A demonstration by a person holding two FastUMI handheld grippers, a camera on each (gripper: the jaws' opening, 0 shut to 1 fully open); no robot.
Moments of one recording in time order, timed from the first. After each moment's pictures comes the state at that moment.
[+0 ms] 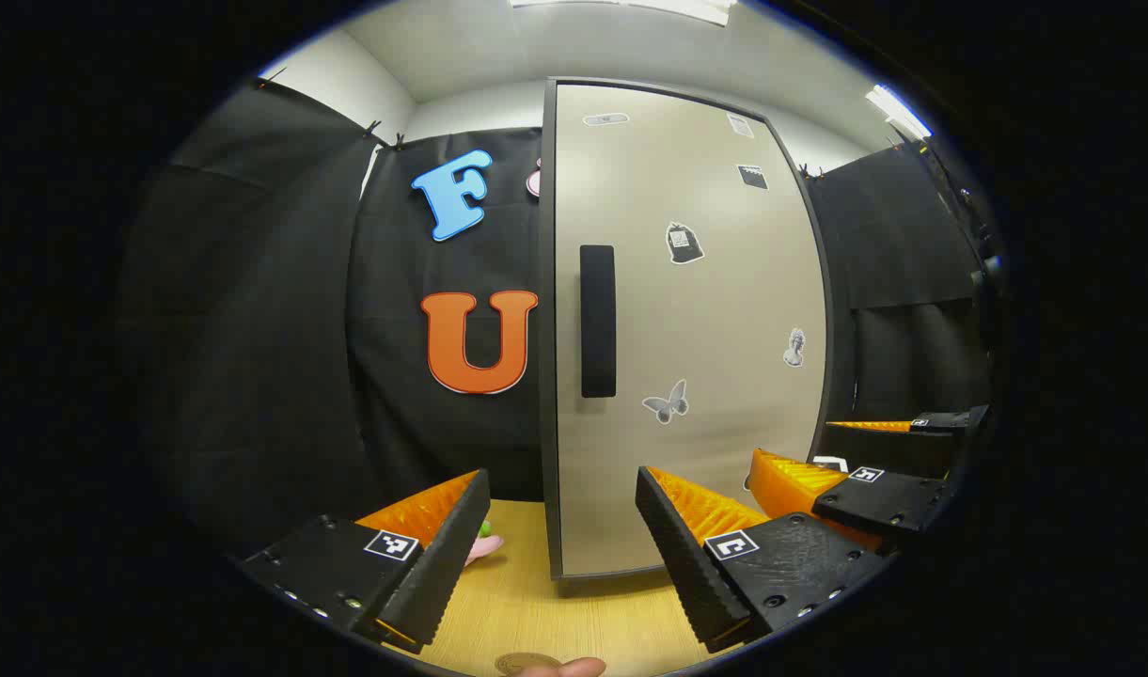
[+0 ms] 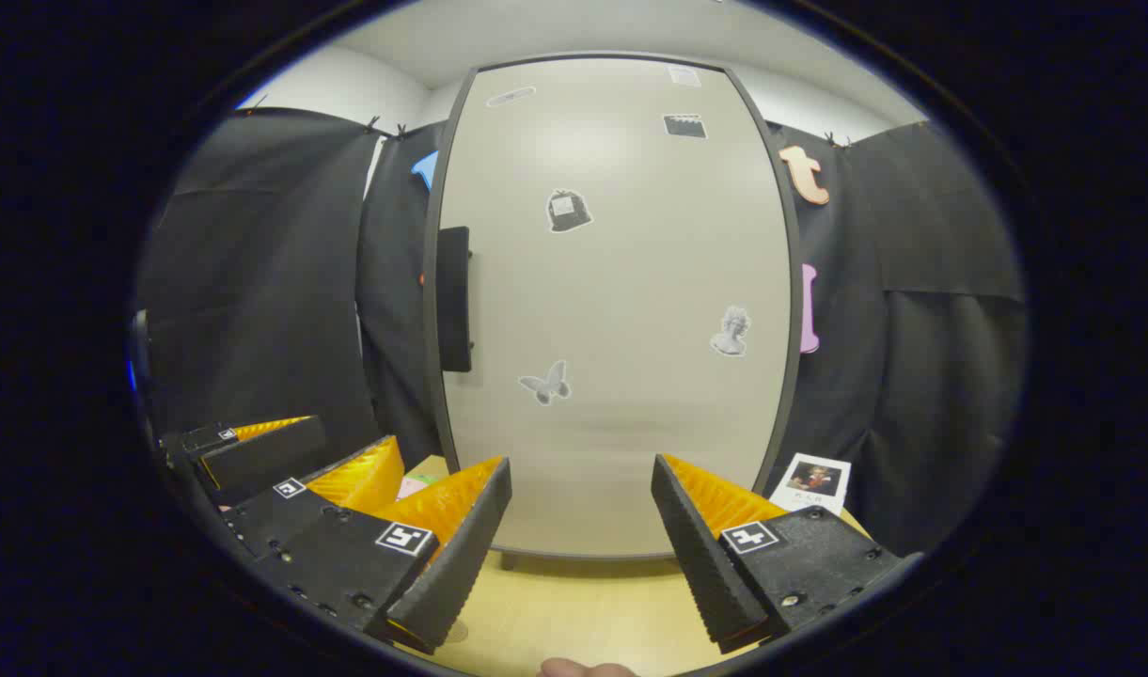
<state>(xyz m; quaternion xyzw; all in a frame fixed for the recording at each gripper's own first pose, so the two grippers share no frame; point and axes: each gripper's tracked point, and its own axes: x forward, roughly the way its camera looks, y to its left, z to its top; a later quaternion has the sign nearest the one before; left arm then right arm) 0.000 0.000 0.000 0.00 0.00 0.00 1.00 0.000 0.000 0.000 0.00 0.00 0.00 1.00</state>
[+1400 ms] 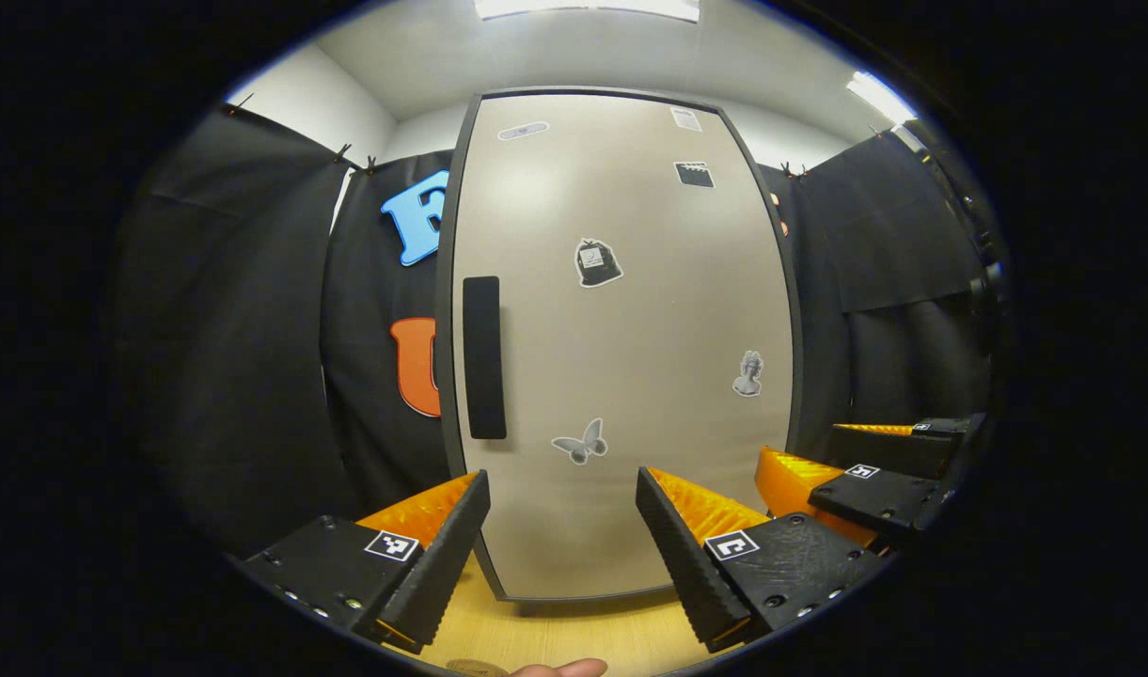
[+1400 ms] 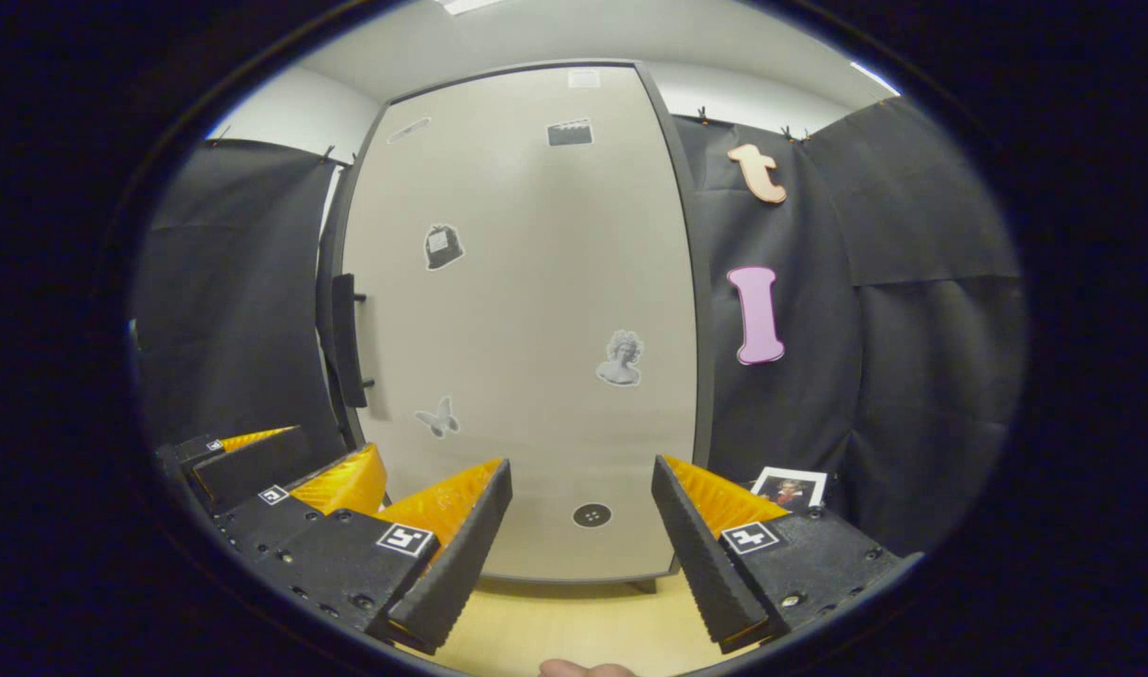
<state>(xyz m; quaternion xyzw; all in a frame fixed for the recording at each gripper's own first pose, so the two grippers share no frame) 0.024 -0.086 0.029 0.03 -0.03 0.00 1.00 0.013 -0.106 0.022 0.04 -0.03 -0.03 1.00</state>
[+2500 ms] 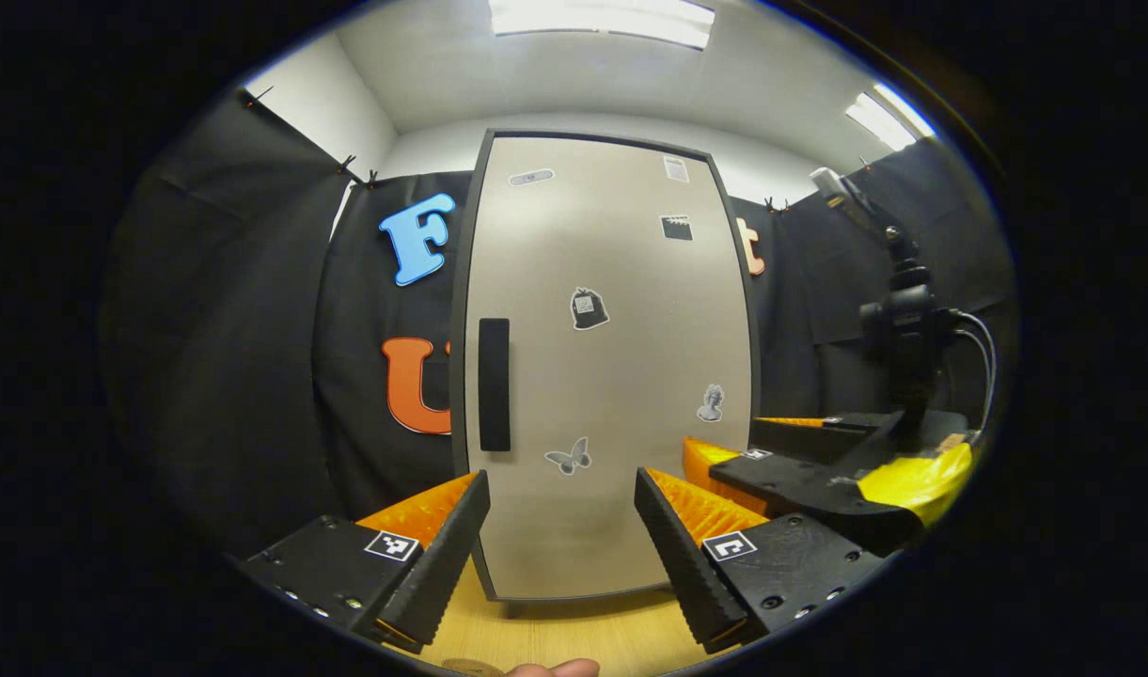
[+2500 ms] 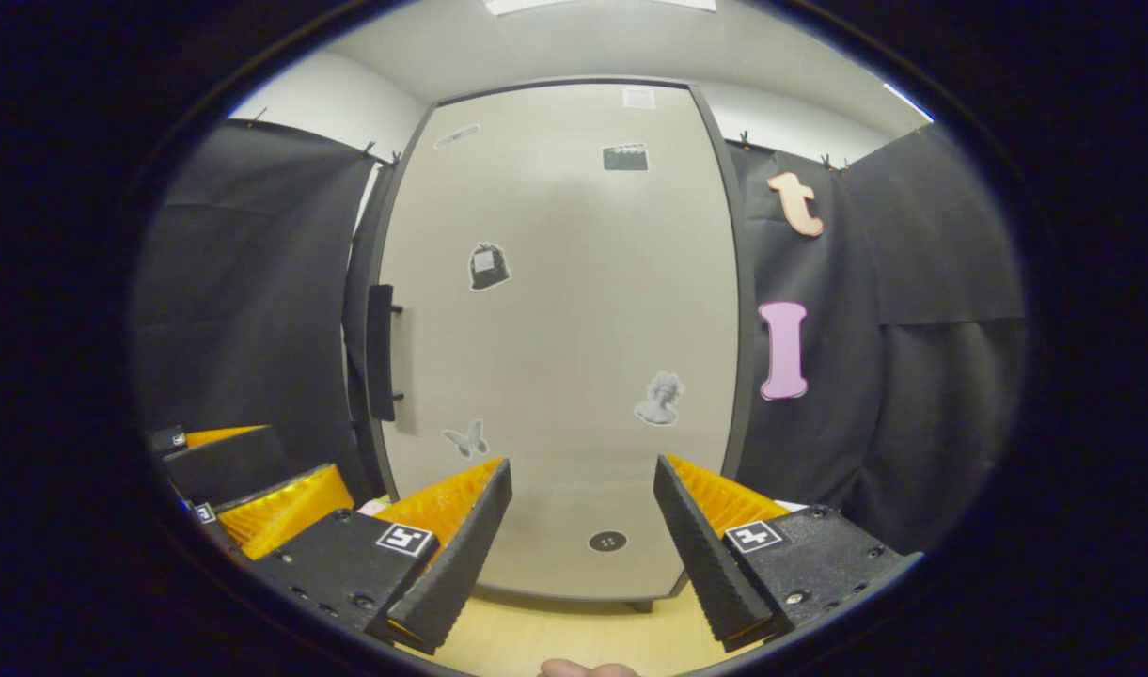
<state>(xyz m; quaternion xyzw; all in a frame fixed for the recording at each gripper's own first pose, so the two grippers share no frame) -0.035 -0.080 0.045 -0.01 -0.07 -0.04 1.00 0.028 -0.066 0.062 -0.02 -0.07 0.02 1.00</state>
